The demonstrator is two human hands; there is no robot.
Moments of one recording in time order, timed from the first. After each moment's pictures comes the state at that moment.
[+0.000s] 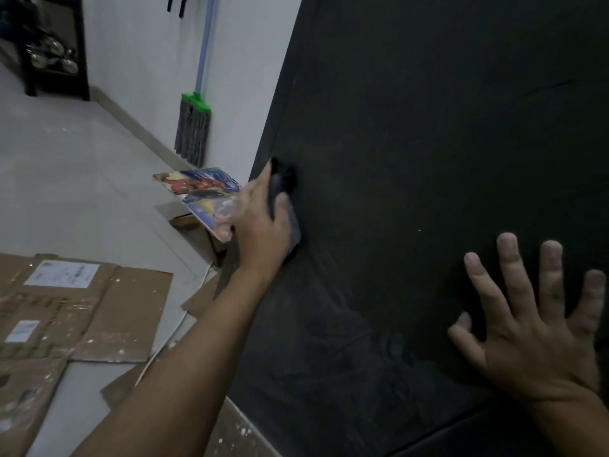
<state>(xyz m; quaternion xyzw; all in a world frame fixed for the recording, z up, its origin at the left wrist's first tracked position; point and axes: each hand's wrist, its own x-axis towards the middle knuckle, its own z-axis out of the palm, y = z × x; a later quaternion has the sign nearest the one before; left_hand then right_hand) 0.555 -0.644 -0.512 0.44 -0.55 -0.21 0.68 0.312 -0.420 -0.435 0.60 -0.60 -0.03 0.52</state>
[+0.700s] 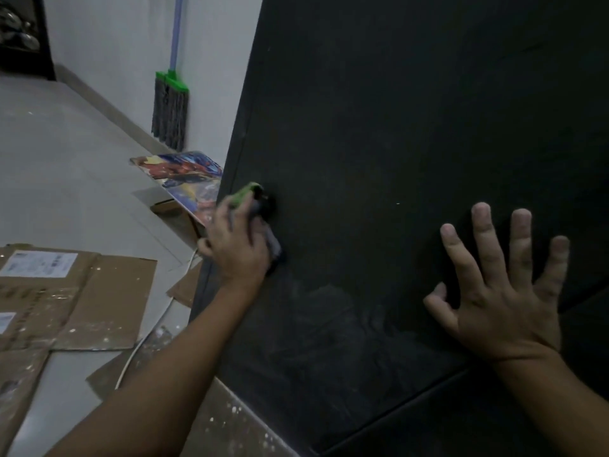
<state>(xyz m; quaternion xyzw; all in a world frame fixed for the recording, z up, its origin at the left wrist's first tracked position) 0.538 -0.630 -0.594 0.53 -0.57 -0.13 0.61 0.313 -0.420 -0.435 0.60 -0.61 -0.03 0.52</state>
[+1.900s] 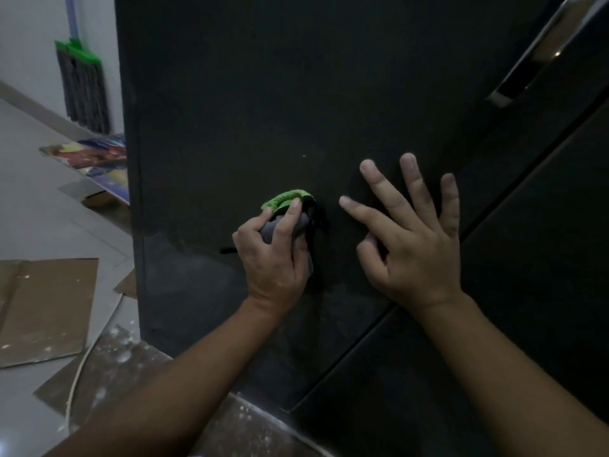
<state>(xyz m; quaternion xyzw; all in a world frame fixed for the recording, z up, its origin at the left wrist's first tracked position) 0.429 -0.519 -0.561 0.35 -0.64 -0.07 0.68 0.320 -0.407 -0.436 0.65 -0.60 0.11 0.46</state>
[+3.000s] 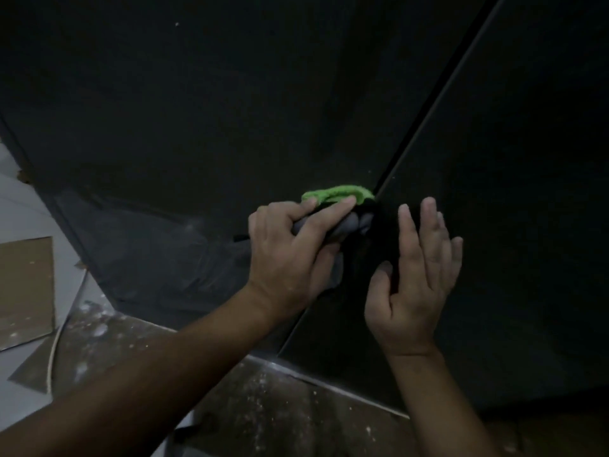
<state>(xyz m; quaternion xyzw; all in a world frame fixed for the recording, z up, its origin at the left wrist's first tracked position) 0.384 -0.440 -0.589 0.18 -0.78 -0.08 0.60 0.284 -0.311 -0.573 0.49 -0.72 0.33 0.36</state>
